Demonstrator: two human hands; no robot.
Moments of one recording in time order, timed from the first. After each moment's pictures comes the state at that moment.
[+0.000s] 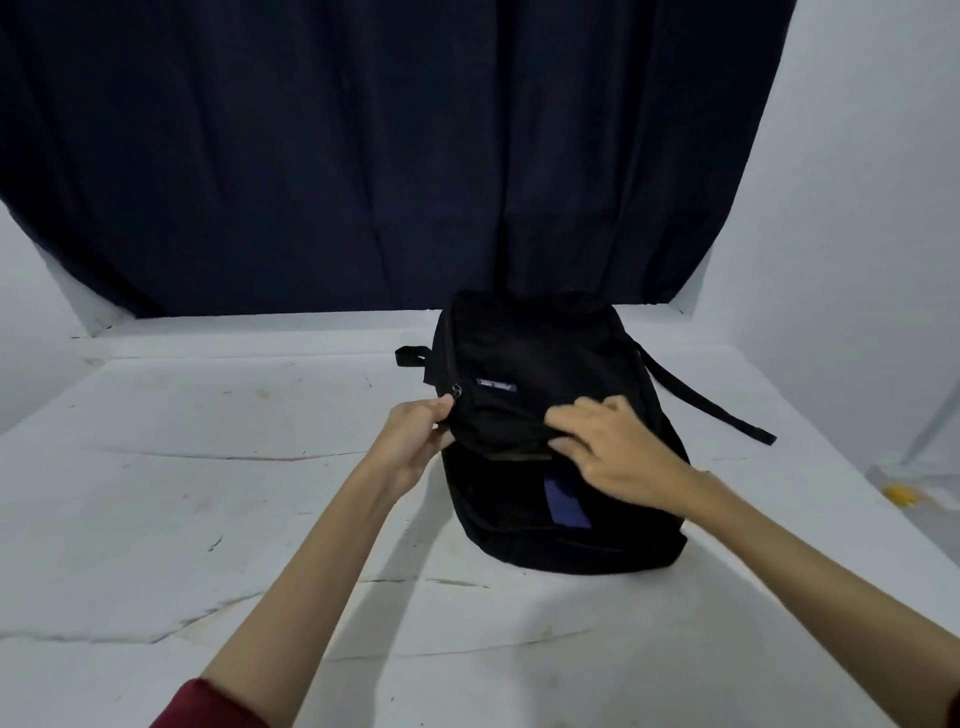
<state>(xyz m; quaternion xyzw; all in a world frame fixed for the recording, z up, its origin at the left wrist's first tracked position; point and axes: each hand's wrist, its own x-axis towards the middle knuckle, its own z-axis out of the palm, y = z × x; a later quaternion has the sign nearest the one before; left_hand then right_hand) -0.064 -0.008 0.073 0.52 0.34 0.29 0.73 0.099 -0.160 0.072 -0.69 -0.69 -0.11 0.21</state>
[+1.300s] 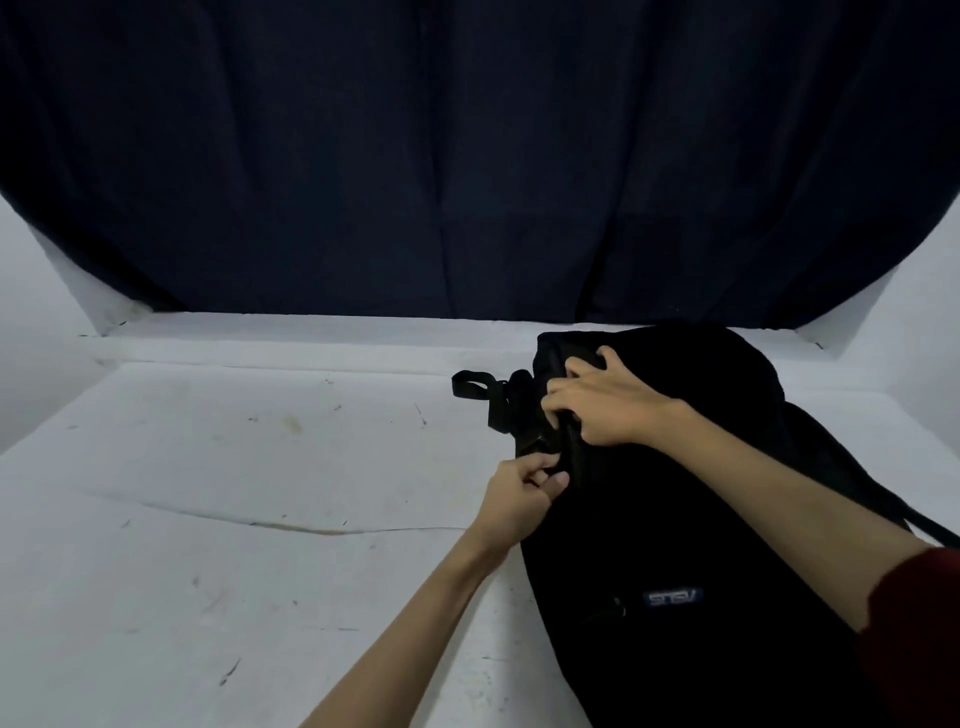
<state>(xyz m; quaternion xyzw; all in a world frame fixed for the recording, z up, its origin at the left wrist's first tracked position) -0.004 0.099 0.006 0.72 0.35 0.22 0.56 0.134 0.072 0.100 -0.69 -0.71 -0.04 -0.11</state>
